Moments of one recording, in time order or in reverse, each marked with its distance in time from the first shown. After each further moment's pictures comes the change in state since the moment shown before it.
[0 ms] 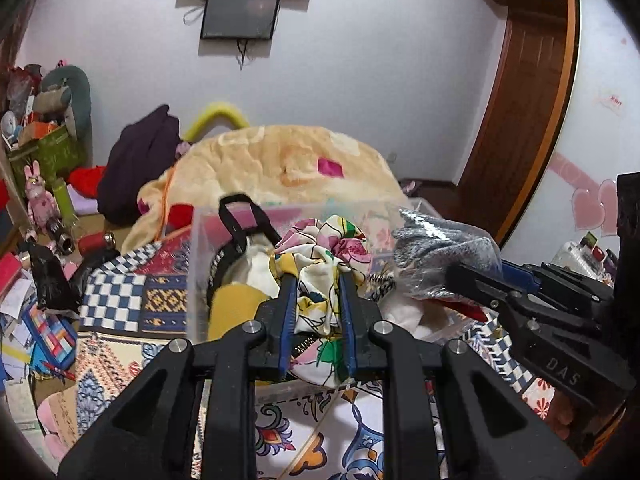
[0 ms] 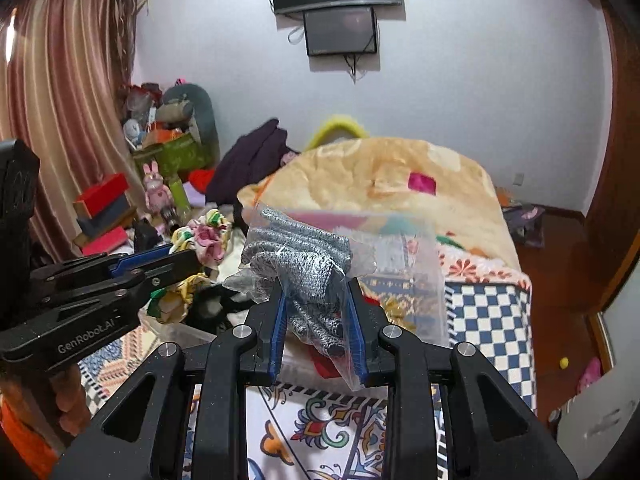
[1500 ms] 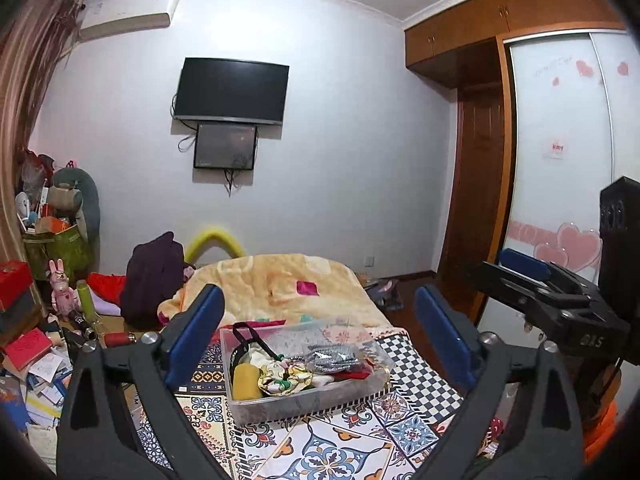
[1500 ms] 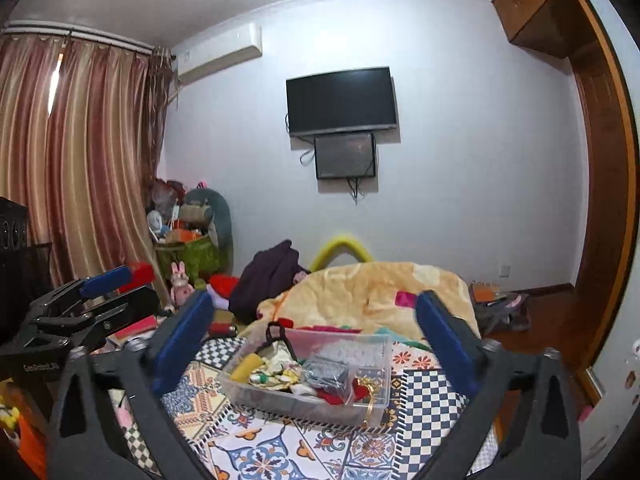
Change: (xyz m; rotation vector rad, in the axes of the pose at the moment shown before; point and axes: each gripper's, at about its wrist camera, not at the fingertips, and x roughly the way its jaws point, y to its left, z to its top) left arm -0.225 -0.059 0.014 0.100 -0.442 -0.030; right arm -0.197 0.025 0.026 -0.025 -0.434 -0.001
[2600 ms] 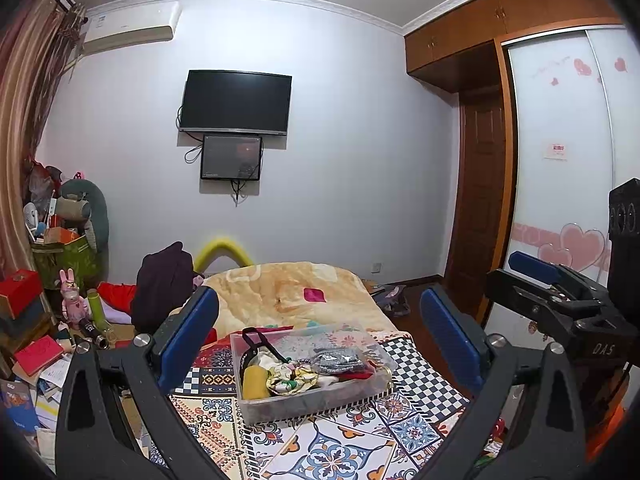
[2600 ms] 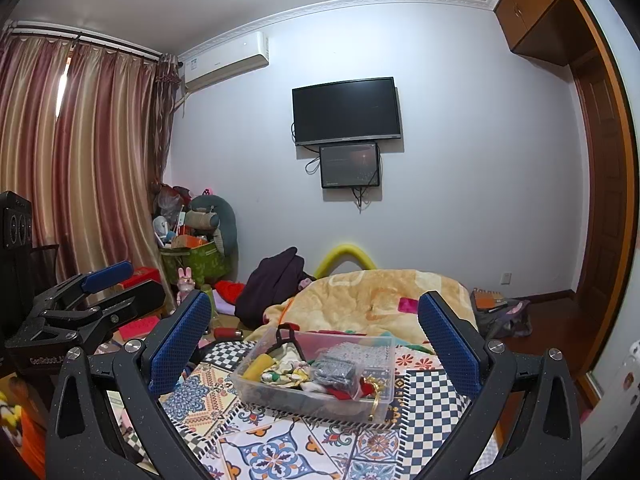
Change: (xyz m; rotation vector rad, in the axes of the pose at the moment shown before) left arm -0.016 -0.005 -0.001 0.021 -0.024 0.027; right arm -0.017 0.007 -0.007 -0.012 -0.019 0.015
